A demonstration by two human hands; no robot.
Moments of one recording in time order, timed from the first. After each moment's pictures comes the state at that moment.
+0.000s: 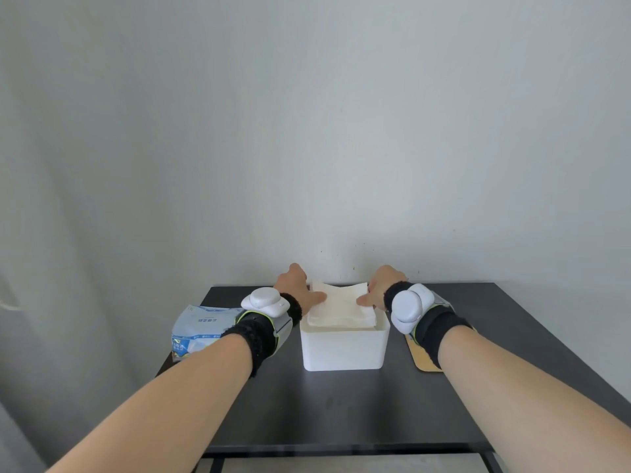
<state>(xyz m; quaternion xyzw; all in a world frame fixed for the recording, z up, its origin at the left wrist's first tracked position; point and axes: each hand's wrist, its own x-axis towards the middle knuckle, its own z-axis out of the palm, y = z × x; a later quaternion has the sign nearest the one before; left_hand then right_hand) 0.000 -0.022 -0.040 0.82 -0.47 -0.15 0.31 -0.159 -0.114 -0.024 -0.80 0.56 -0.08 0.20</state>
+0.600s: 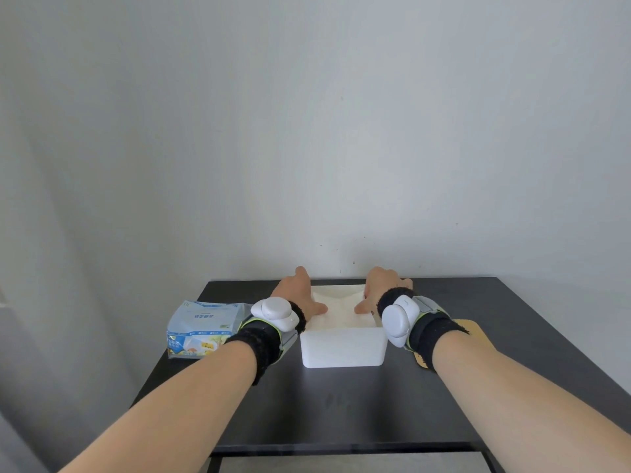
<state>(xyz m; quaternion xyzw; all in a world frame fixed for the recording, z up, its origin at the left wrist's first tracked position) -0.001 -0.026 -0.056 0.83 -0.51 -0.10 0.21 -0.148 -0.124 -0.051 -0.82 0.56 -0.05 0.11</state>
